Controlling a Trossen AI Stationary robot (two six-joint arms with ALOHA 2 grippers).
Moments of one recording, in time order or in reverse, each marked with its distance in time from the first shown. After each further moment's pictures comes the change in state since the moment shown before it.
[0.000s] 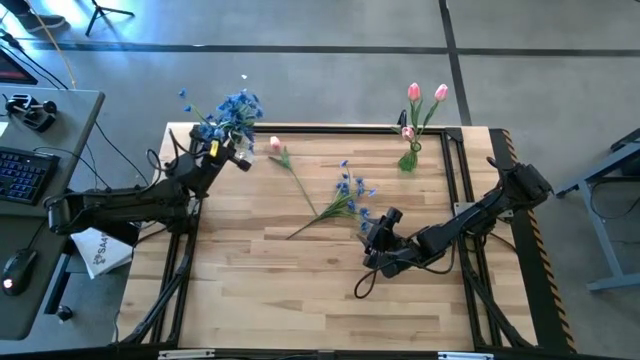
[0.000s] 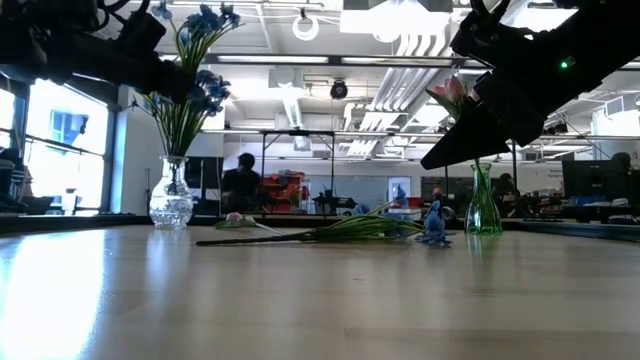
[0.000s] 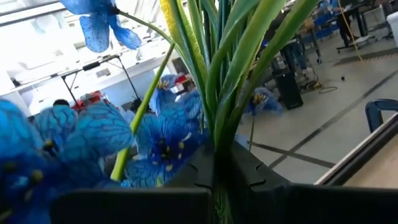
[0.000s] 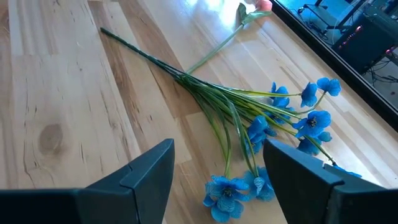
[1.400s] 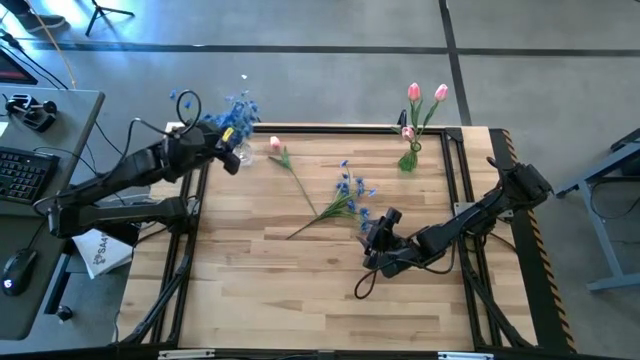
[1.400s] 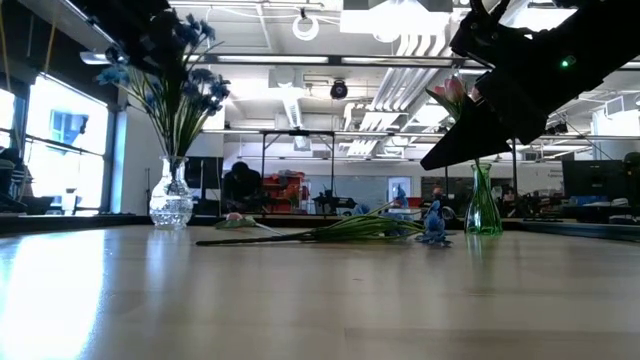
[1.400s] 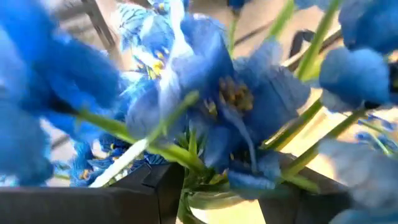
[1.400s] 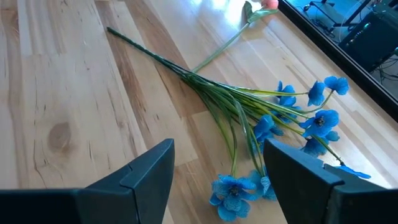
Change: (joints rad) left arm 0.041 -0.004 0.603 -1.304 0.196 -0.635; right arm 0.000 0.000 0.000 0.008 -0.022 0.000
